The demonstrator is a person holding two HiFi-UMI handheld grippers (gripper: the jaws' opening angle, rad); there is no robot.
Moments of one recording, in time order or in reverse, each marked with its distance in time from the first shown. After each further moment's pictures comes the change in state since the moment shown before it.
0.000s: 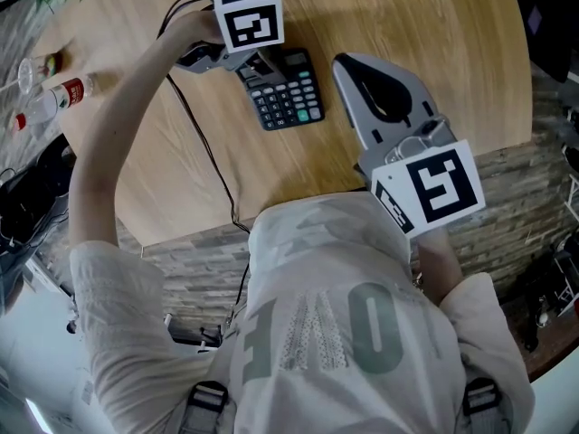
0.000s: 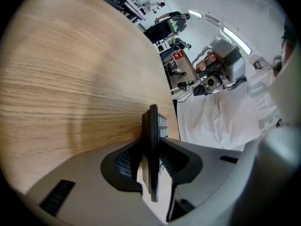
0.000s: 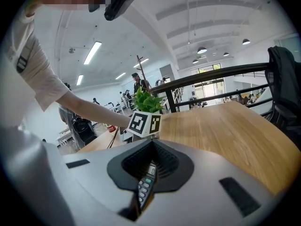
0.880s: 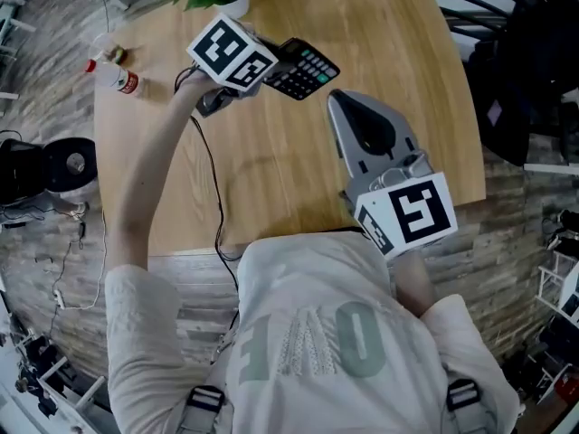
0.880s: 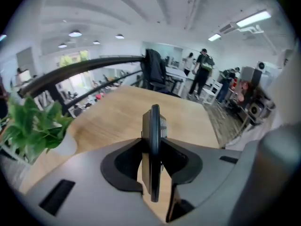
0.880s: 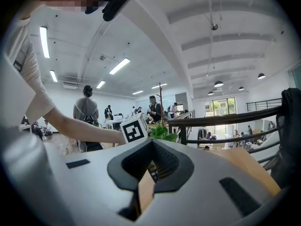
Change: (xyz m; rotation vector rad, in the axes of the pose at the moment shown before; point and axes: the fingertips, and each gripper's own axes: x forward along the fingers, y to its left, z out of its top) left arm -0.168 -0.055 0.023 -0.103 -0.703 0.914; right arm -0.084 0.078 0.097 -0.263 -0.292 0.064
